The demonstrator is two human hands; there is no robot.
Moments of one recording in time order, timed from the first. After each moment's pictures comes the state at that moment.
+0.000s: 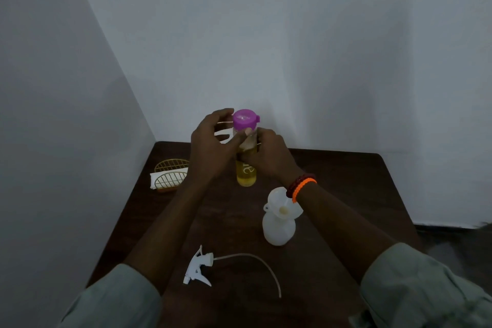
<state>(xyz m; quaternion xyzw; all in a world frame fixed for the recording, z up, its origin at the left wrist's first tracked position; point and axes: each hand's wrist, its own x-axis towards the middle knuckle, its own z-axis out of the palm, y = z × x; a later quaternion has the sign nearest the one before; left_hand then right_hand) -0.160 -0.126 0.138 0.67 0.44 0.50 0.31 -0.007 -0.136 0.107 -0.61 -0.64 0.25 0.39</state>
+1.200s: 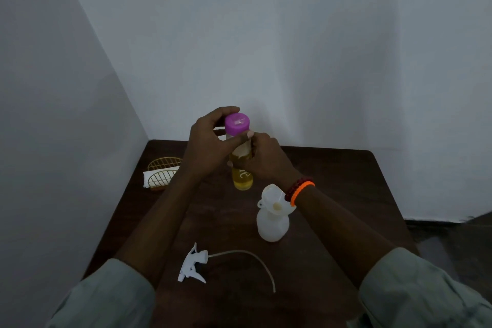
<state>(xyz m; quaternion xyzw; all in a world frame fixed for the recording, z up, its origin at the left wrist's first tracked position) -0.161 -0.122 0.142 0.73 0.38 0.46 0.35 -0.005 -0.152 0.107 -0.59 -0.66 0.27 0.37</state>
